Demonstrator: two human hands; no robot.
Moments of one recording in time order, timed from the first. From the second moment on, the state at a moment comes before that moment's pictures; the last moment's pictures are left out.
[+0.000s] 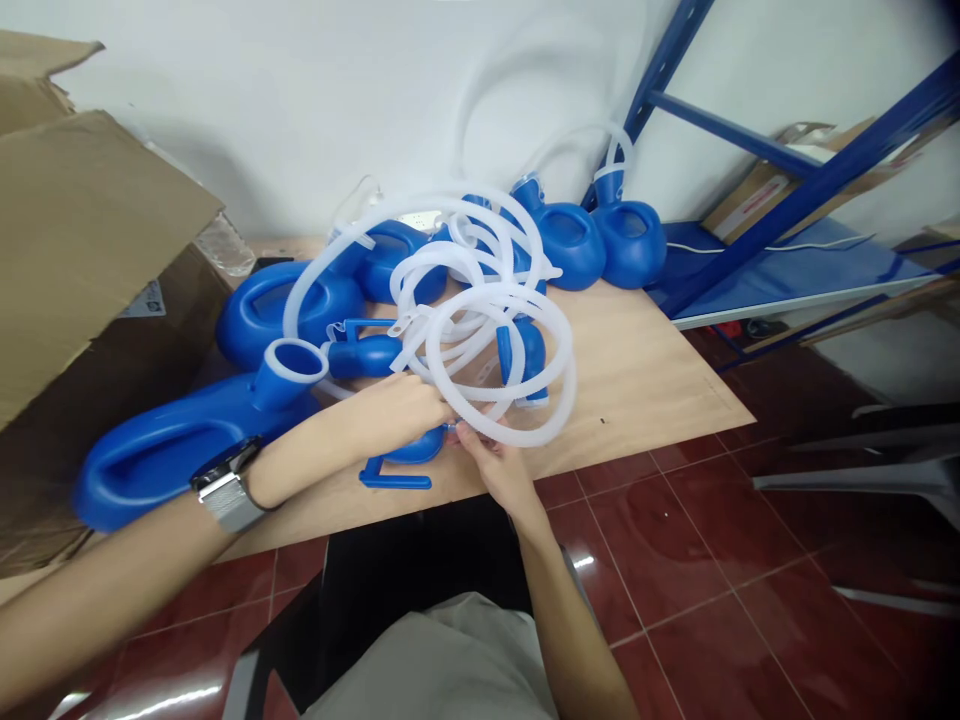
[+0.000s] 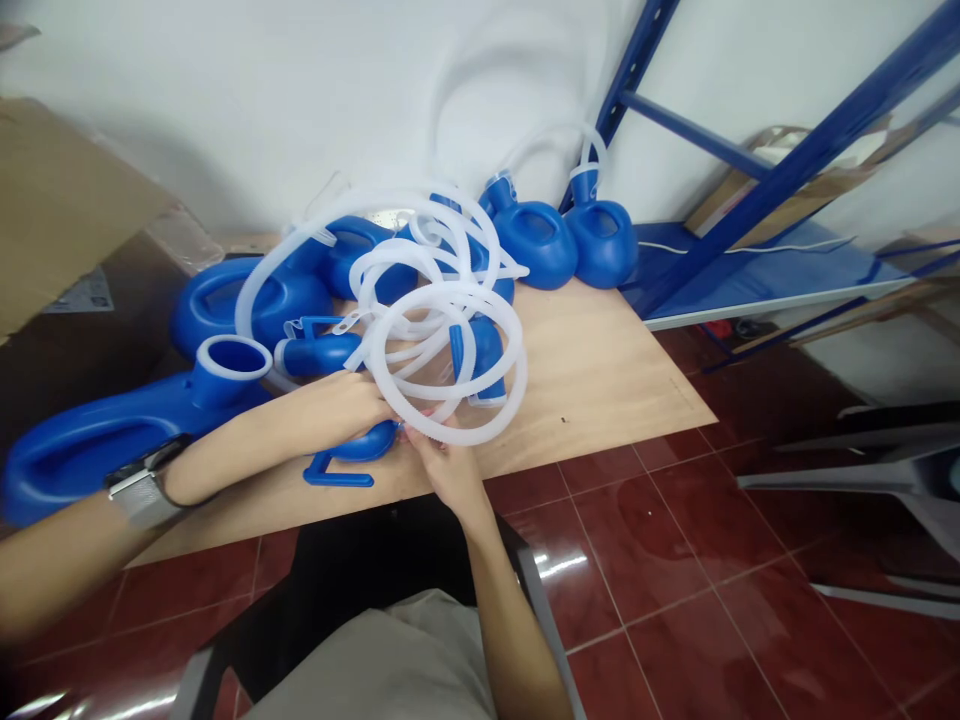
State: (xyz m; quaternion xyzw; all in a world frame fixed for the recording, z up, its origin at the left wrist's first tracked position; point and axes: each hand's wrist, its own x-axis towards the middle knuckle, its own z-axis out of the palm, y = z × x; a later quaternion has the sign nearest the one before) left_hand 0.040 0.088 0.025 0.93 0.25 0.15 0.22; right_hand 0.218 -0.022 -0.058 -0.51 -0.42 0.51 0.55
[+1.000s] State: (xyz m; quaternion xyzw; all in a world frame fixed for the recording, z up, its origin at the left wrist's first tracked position) left_hand 0.048 0.081 0.042 0.96 0.23 0.04 0.13; right_hand 0.231 -0.018 -0.054 -0.53 -0.44 0.49 0.54
